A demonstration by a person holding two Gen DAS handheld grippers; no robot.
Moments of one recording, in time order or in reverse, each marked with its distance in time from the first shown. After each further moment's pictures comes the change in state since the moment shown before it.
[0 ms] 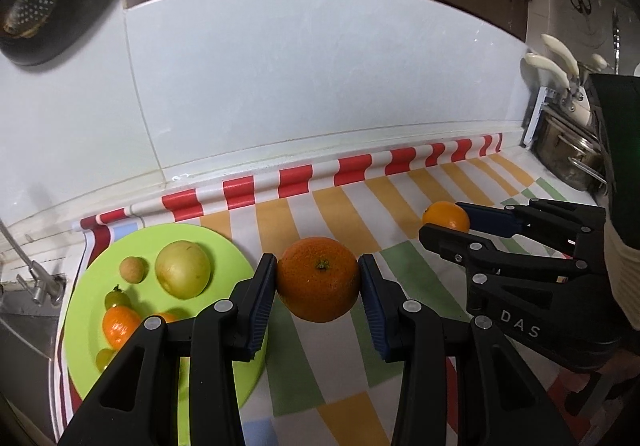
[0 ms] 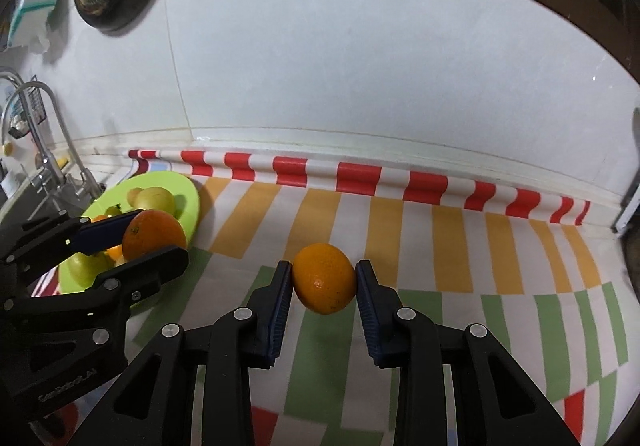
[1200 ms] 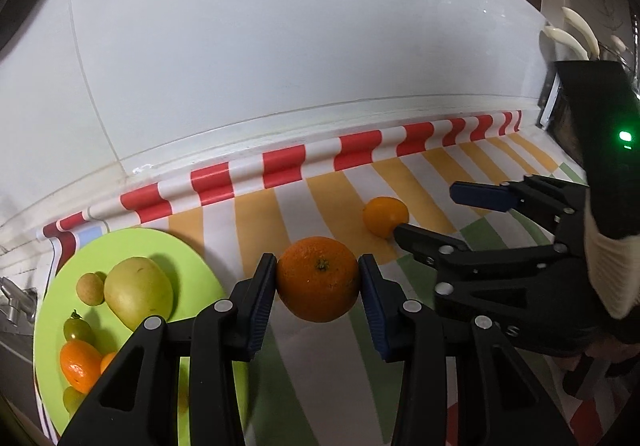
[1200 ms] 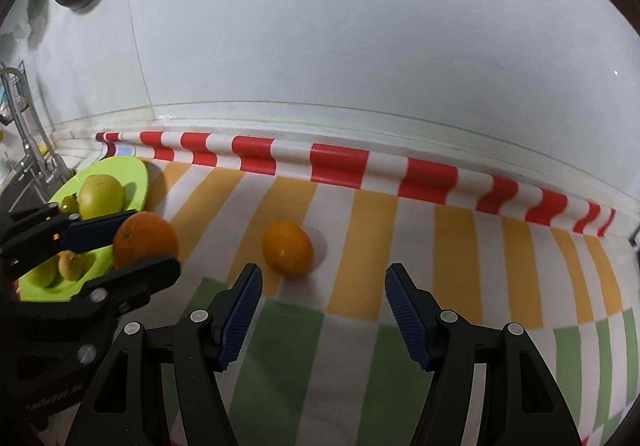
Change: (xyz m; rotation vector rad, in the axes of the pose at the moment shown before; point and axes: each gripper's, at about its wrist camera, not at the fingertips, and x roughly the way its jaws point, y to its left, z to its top) left arm 0.072 0.000 0.013 0.016 0.114 -0.009; right arm 0.071 -0.027 0.010 -0.037 0.066 0.004
